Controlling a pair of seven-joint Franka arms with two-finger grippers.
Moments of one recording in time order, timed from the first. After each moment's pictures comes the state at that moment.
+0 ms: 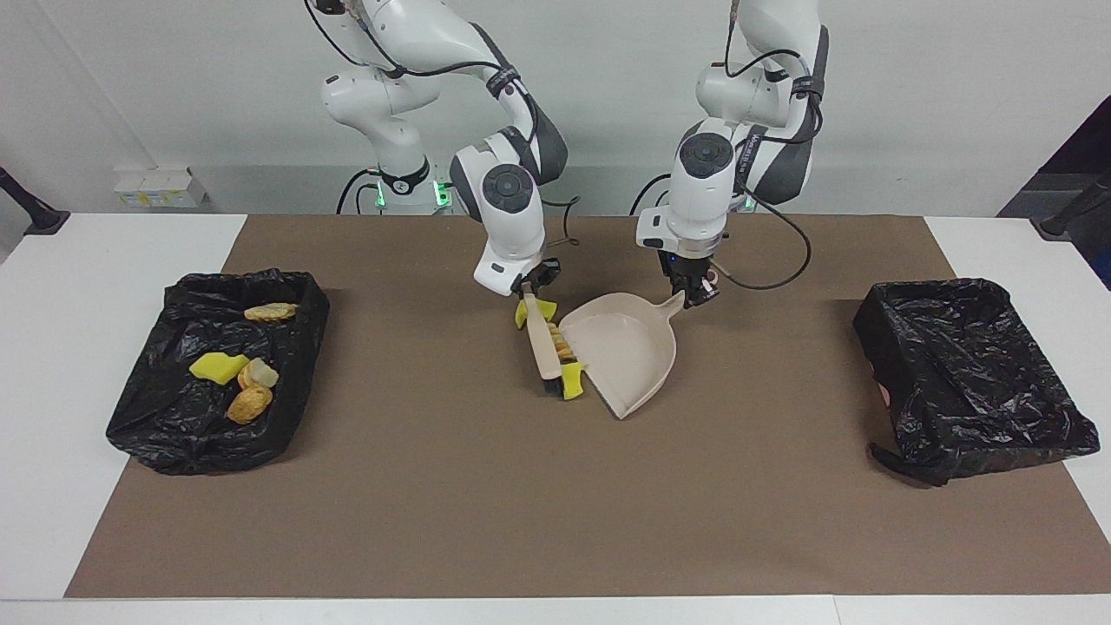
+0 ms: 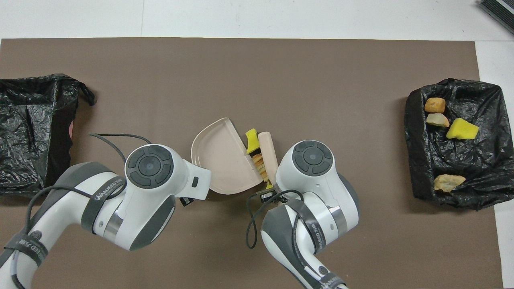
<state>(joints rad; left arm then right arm) -0.46 0.00 -0.06 -2.17 0.10 2.09 0.52 0.47 0.18 0.11 -2.04 0.21 2.07 0.25</state>
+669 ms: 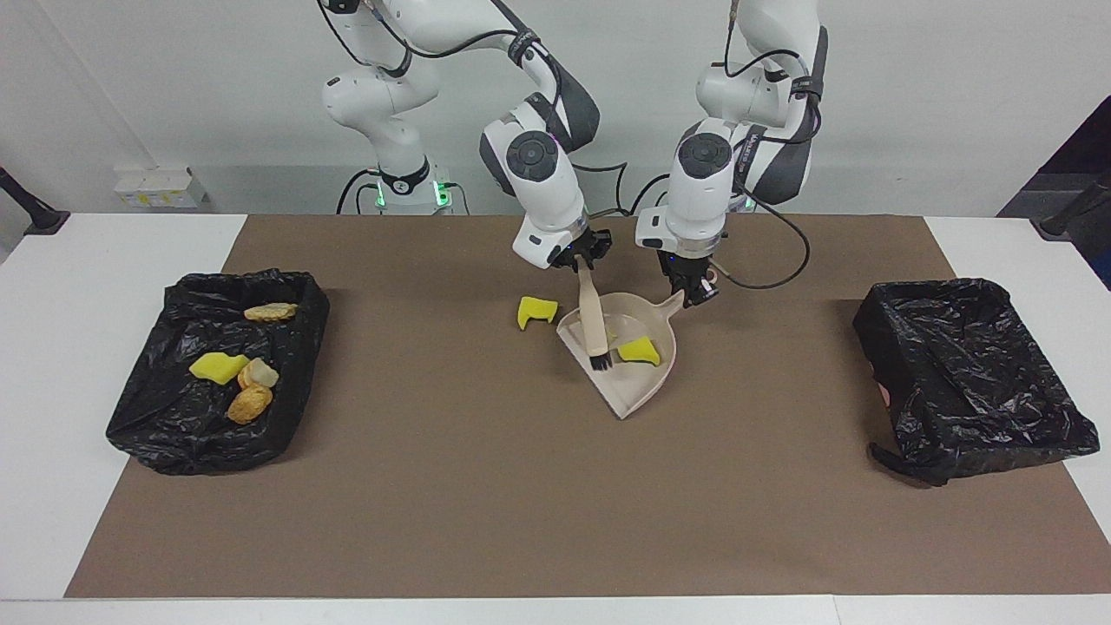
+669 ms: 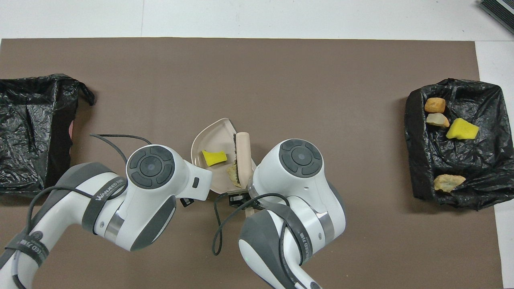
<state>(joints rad) -0.47 0.00 -0.06 -2.17 0.10 2.08 0.53 0.53 0.17 0.10 -1.92 0.37 1.98 0.39</state>
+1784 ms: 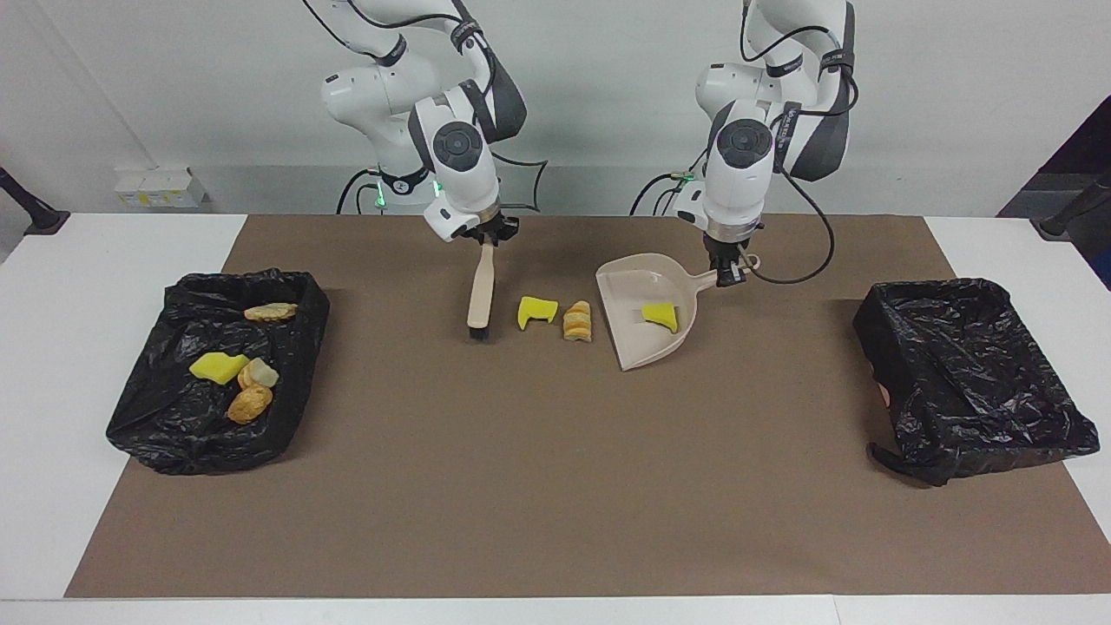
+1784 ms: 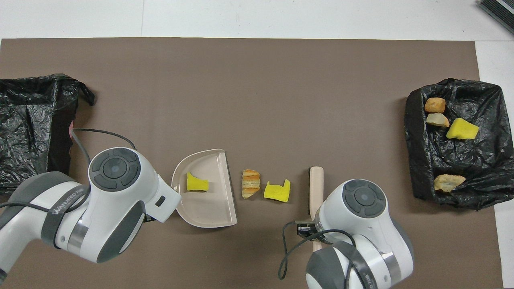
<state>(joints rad) -0.40 -0.12 -0.04 -2.26 0.12 1.95 0.94 0.41 -0.15 0.10 -2.40 0.21 1.97 0.52</state>
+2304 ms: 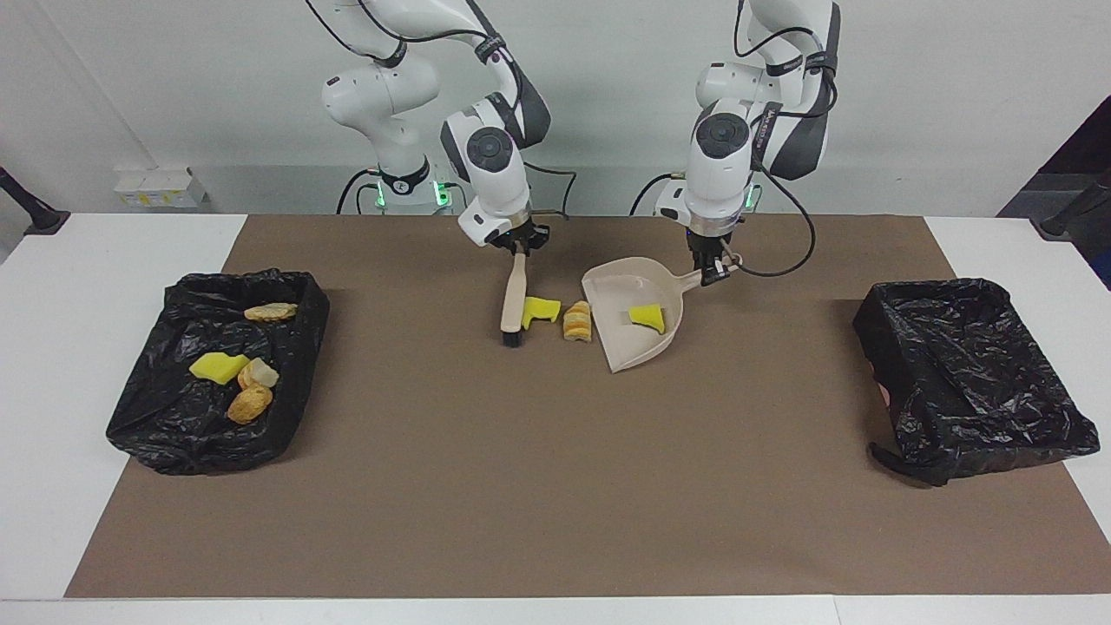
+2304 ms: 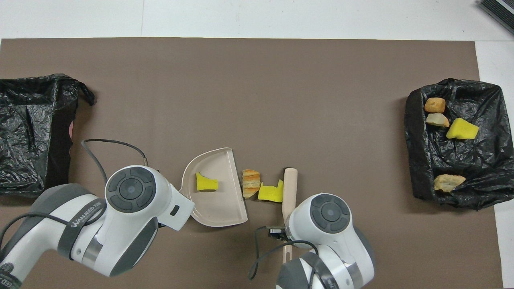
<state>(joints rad) -0.45 -0.14 -0.06 -2.31 0.12 2.03 0.82 0.55 -0.04 0.11 -2.37 0.31 2.16 0.56</state>
